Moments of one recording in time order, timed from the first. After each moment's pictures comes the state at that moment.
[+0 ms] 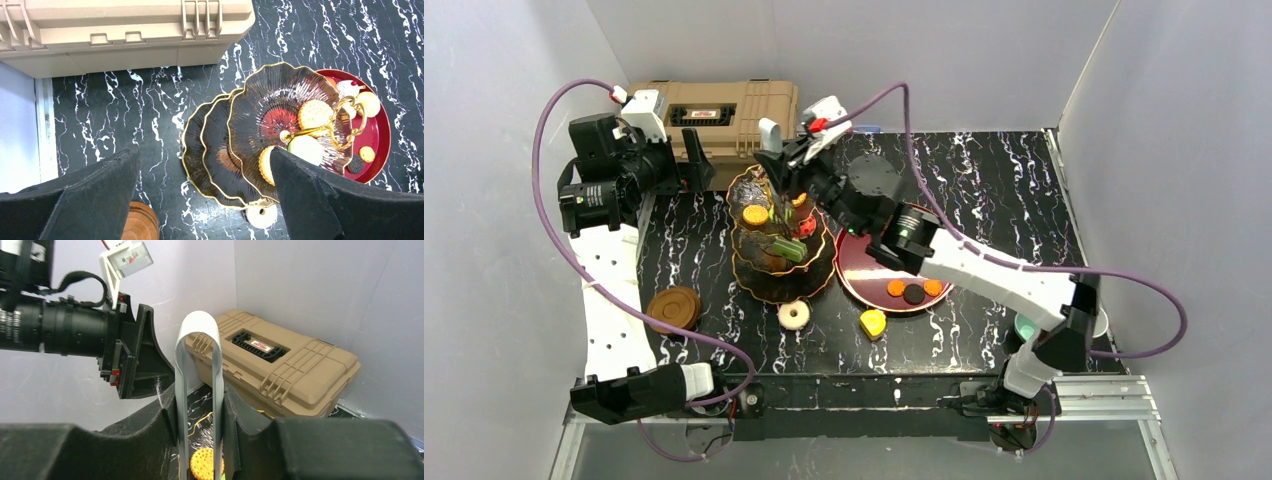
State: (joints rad) left arm 0.20 1.25 1.68 -0.98 0.41 0.05; right arm 1.16 1.65 1.70 0.20 0.28 0.06
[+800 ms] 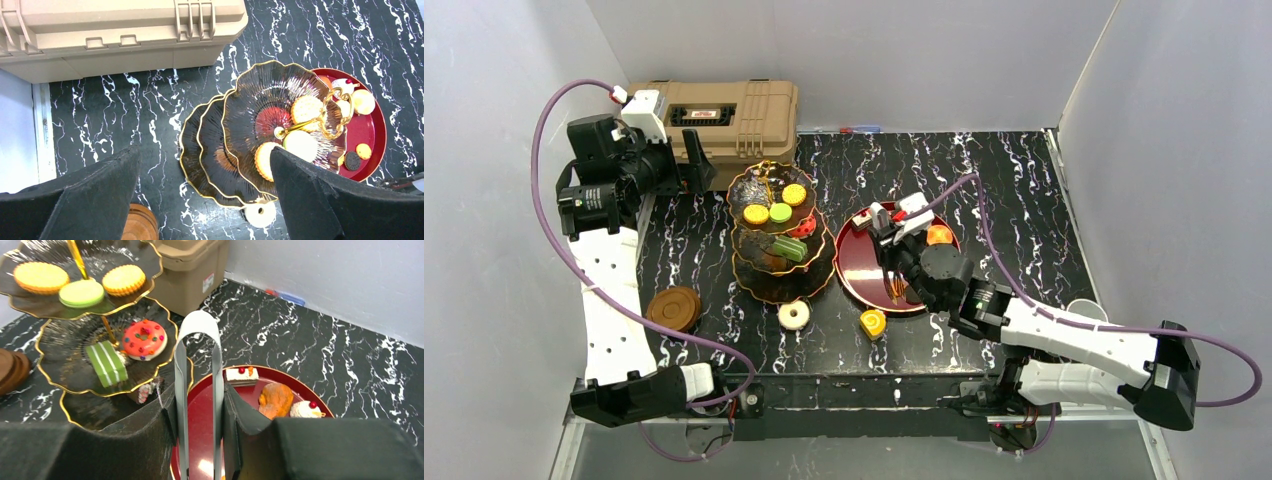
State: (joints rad) left arm 0.20 1.24 1.68 -0.98 0.43 0.06; right arm 1.15 1.05 0.81 0.20 0.60 0.02
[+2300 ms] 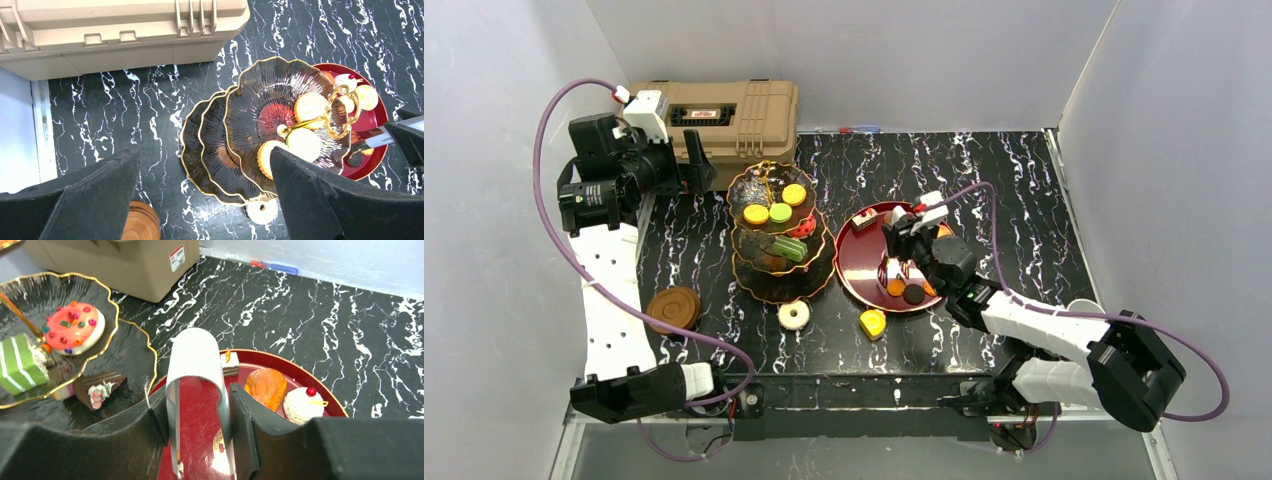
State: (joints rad) left arm 0.20 1.26 1.68 -1.00 0.43 0.07; right arm 0.83 1.18 0.55 0.58 0.34 0.11
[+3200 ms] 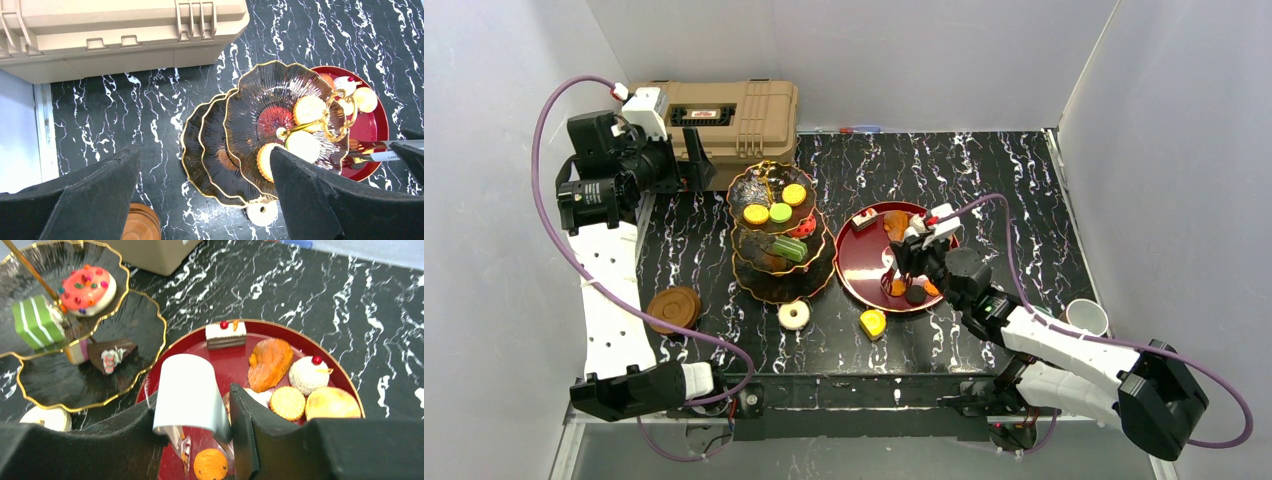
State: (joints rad) left arm 0.20 1.27 1.70 -1.00 0.43 0.07; right arm 0.83 1.00 0.46 0.42 0.28 0.15
